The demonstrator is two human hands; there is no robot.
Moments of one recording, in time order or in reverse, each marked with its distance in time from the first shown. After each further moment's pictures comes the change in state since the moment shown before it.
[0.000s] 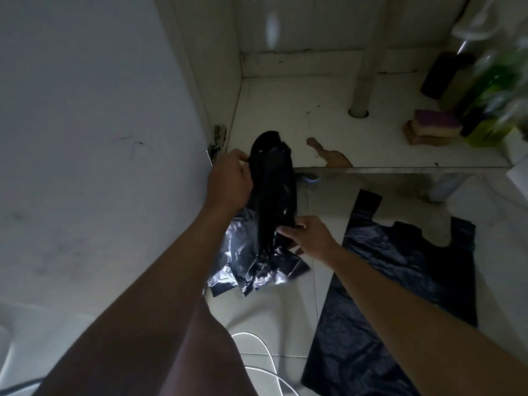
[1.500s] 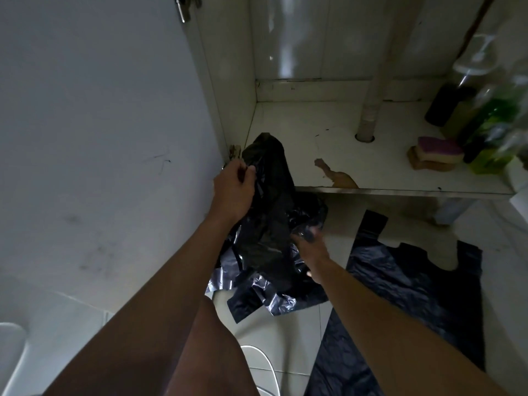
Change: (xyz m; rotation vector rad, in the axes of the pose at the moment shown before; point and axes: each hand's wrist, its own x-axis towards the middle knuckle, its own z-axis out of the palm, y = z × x) left_hand -0.013 0.036 -0.050 -0.354 -0.004 -0.203; right_hand -0.005 -0.015 0.020 0.333 0.173 0.335
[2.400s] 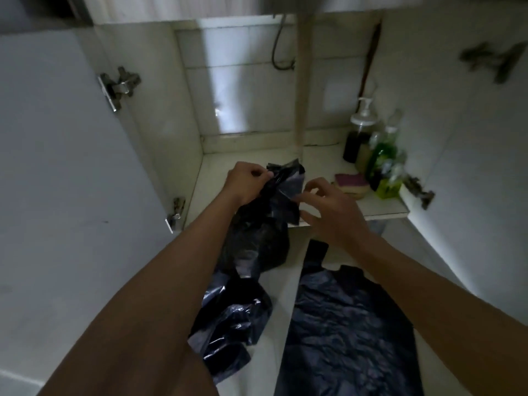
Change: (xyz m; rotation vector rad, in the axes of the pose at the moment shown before) left_hand 0.037 0.152 0.089 0.067 -0.319 0.091; right_hand -0.069 -0.137 -0.200 -1.067 0.458 -1.456
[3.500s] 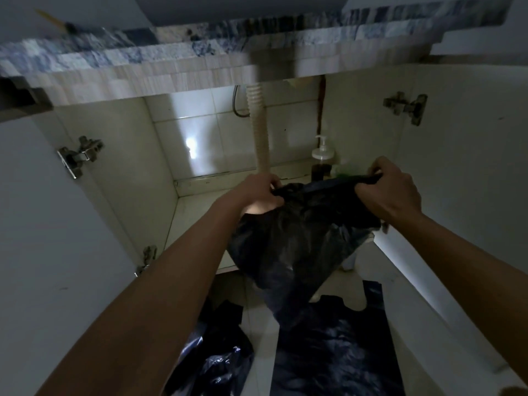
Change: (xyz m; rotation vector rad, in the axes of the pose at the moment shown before) left_hand 0.013 0.129 0.028 0.457 -0.345 0.294; right_hand 0.008 0.088 -0.154 0.148 0.175 0.915
